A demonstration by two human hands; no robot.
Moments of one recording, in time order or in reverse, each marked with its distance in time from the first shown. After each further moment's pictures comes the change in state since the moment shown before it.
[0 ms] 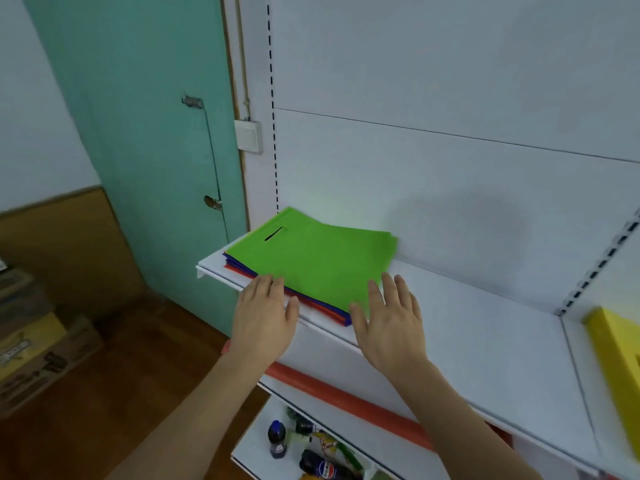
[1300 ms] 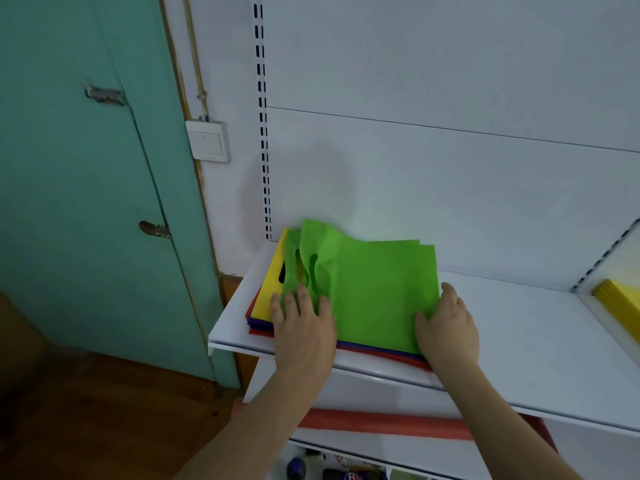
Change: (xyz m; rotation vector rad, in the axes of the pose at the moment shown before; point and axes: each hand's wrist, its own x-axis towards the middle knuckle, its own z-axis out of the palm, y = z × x) left_hand 0.109 -0.058 0.024 0.084 -0.085 0.346; right_hand 0.068 -0.053 0.027 0.176 0.114 0.781
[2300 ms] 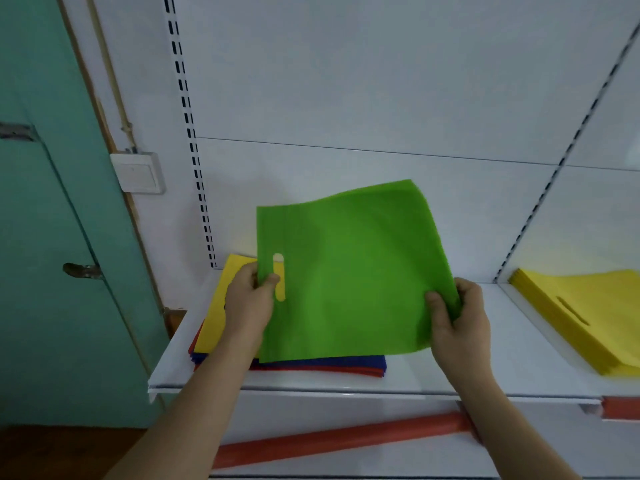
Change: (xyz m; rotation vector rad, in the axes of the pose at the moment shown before) left_hand 0.085 -0.006 -0.032 -1.397 0.111 -0.311; right_hand -0.005 0.060 -0.068 0.555 0.422 -0.177
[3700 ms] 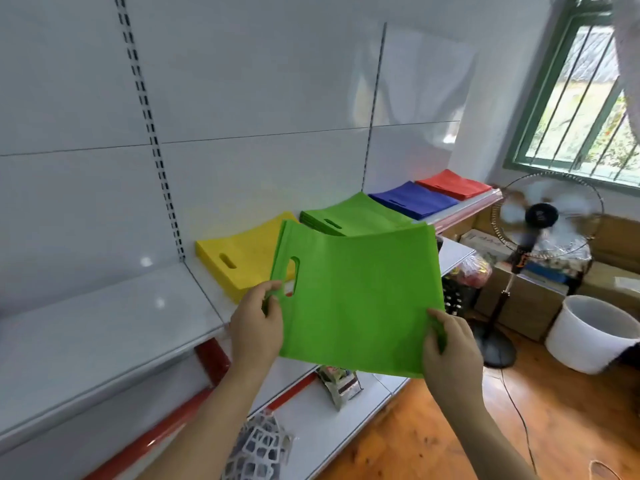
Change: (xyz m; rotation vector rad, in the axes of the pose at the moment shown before) left_hand -0.385 0.051 0.426 0.112 -0.624 0.491; right_hand -0.118 0.199 -0.519 -0.545 0.482 0.280
